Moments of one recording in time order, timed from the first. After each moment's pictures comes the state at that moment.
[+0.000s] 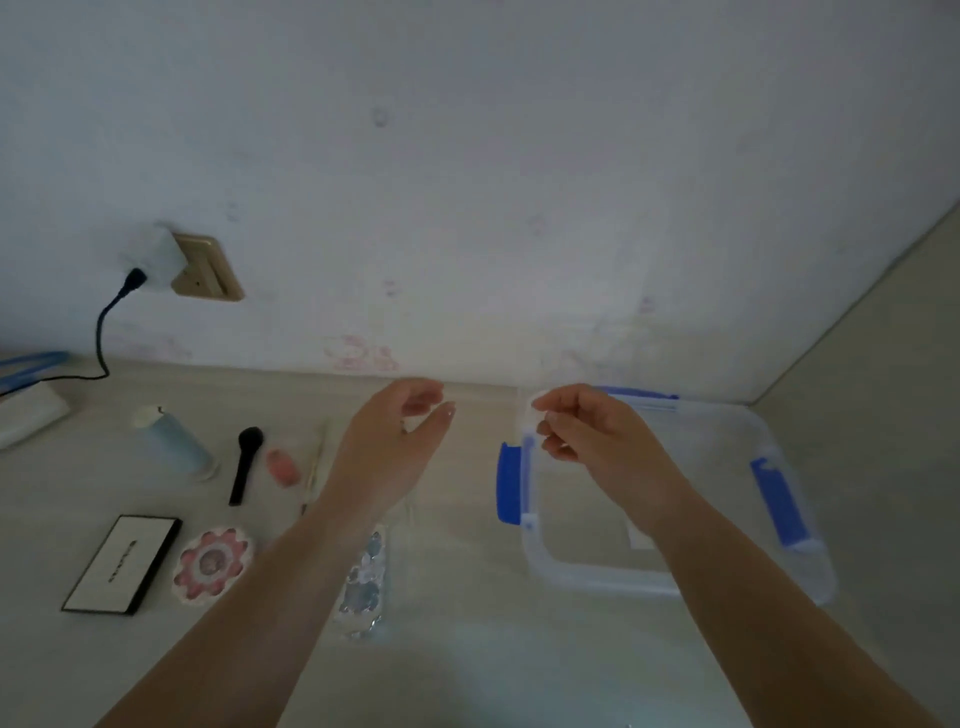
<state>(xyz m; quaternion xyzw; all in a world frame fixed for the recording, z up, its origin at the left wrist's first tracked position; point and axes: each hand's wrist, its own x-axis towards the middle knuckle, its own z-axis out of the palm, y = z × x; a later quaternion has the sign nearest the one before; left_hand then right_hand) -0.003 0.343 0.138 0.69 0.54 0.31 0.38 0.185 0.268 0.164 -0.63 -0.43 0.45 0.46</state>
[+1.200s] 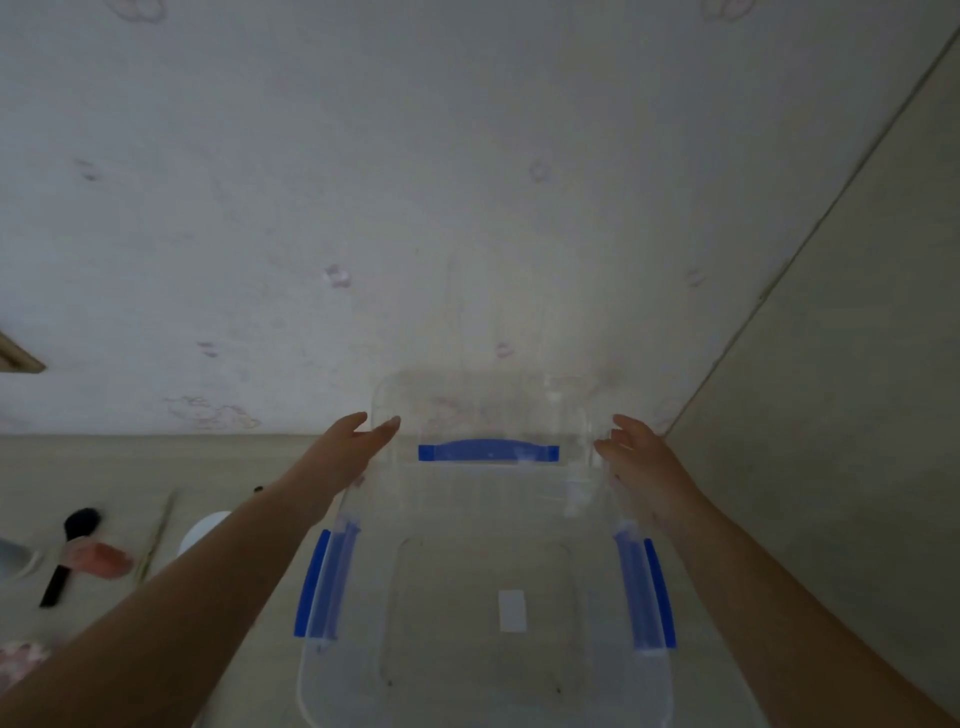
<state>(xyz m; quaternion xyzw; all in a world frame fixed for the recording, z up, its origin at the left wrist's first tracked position) 0.156 0.412 0.095 0.56 0.64 0.15 0.50 0.430 0.284 0.088 -0.78 -0.27 0.42 0.38</state>
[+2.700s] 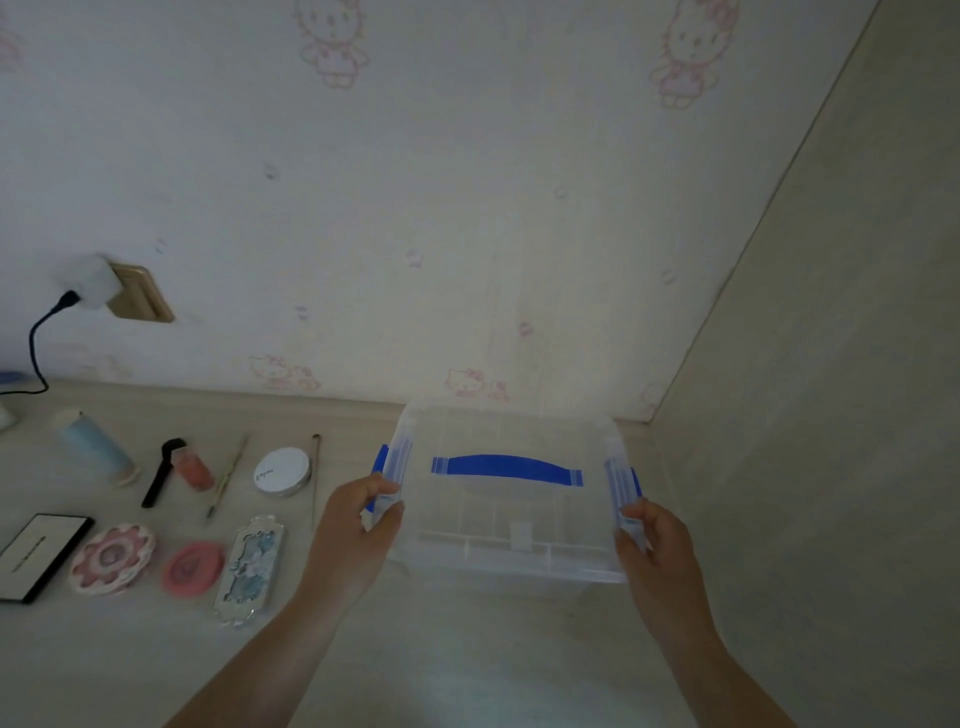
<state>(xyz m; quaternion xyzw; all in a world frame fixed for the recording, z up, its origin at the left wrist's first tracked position) 0.076 0.226 0.084 0.65 0.57 0.33 0.37 0.338 0.112 0.075 -0.74 -0.35 0.26 0.51</state>
